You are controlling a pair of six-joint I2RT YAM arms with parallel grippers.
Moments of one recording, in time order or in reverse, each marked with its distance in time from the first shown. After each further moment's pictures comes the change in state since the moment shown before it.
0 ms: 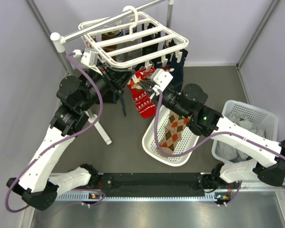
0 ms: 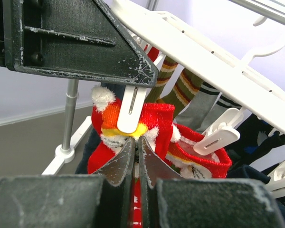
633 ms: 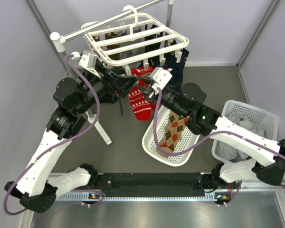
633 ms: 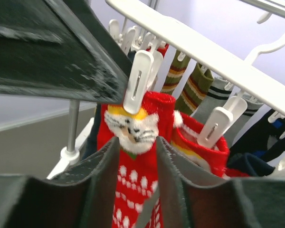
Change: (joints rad) left arm -0.001 -0.029 0.008 -0.066 0.006 0.018; right arm 0.000 0.017 0.014 0.002 0.003 0.030
